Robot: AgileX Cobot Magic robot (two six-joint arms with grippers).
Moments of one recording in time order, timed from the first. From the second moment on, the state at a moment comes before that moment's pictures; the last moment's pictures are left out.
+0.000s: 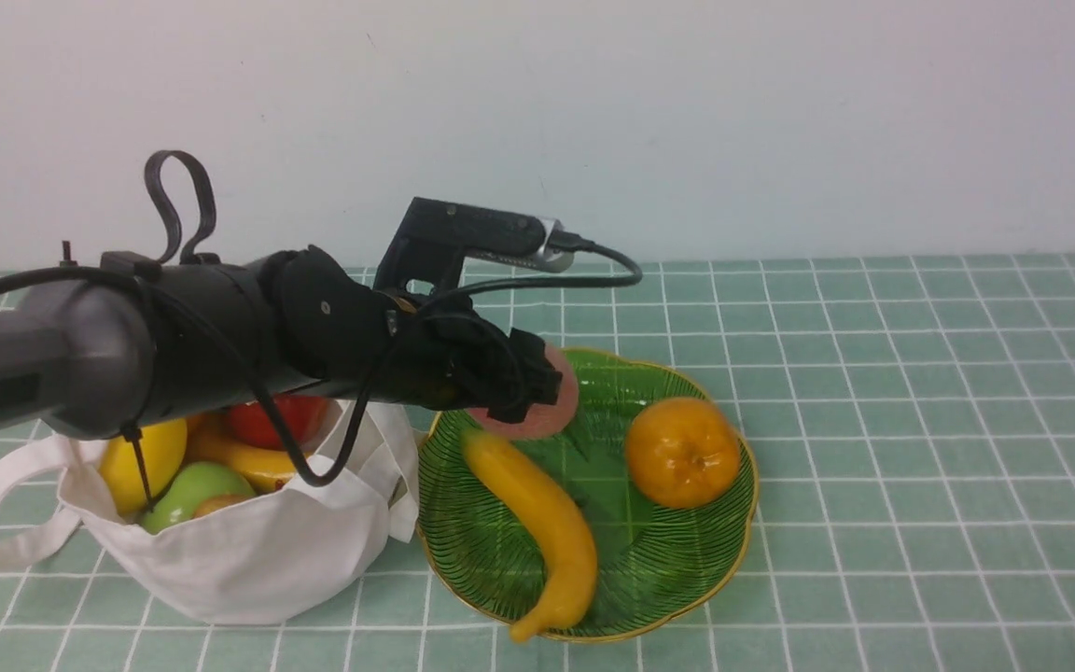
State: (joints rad) right arm -0.03 -0.01 0.02 -0.01 0.40 -0.11; left arm -0.47 1.75 -1.08 -0.59 0.19 0.47
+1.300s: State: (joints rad) right arm -0.03 -0.01 0.02 -0.01 0.40 -0.11; left arm -0.47 0.70 -1.08 -0.16 0.91 0.09
